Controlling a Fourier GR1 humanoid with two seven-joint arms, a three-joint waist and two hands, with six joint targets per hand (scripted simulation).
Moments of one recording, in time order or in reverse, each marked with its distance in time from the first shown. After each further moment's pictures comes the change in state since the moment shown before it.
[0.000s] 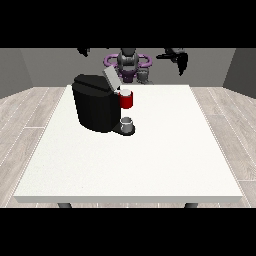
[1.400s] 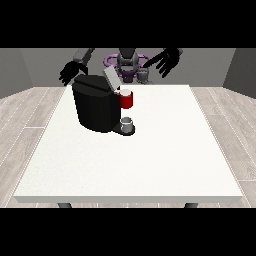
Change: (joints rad) left arm -0.480 0.241 -0.084 0.235 -0.350 0.089 0.011; right arm 0.085 0.123 -0.092 0.180 -0.026 -0.173 -0.152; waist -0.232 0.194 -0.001
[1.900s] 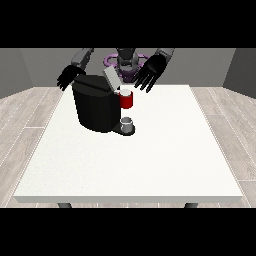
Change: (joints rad) left arm -0.155 0.135 -0.185 0.022 -0.240 0.007 0.042; right arm -0.126 0.004 0.035 -0.022 0.019 0.000 0.025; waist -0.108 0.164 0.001
